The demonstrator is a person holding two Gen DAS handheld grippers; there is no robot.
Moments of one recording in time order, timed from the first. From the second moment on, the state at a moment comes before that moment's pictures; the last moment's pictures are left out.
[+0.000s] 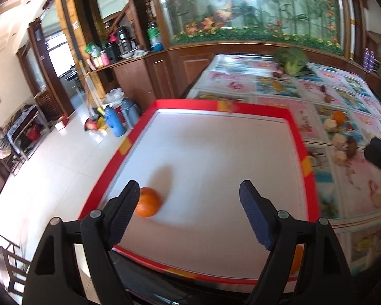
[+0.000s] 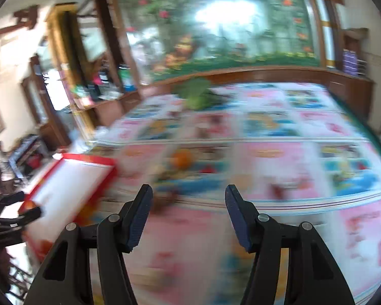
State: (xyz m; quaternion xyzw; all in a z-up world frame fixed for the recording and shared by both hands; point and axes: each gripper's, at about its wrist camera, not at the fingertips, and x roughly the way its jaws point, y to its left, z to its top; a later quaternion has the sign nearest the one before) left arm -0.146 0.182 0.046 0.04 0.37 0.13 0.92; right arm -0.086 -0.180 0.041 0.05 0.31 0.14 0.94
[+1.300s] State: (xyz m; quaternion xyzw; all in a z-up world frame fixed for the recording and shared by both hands) left arm -0.102 -0.049 -0.003 0.12 0.47 -0.24 0.84; right arm -0.037 -0.234 0.006 0.05 0.40 0.08 0.91
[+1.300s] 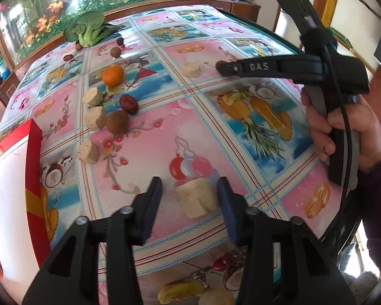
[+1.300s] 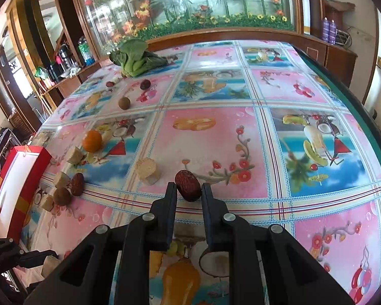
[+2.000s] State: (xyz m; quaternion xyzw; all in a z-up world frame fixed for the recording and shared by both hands) left arm -0.107 0.093 0.079 0.03 0.36 -0.04 0.93; right arm -0.056 -0.063 0.038 0.13 0.35 0.31 0.87
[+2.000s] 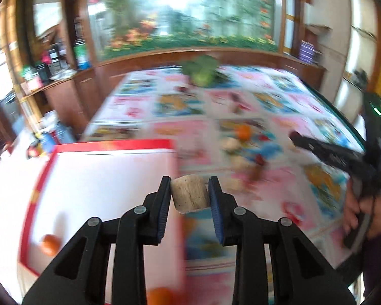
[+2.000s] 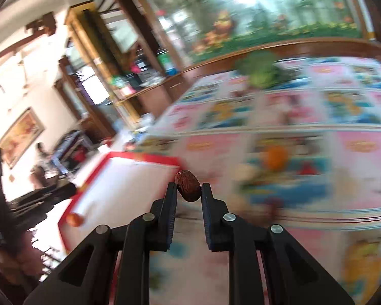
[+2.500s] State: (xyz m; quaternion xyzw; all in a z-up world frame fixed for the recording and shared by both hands) left arm -0.102 0.262 0.051 -0.04 0.40 0.14 0.91; right arm -0.074 0.089 0.027 -0.01 0.42 0.36 0.83
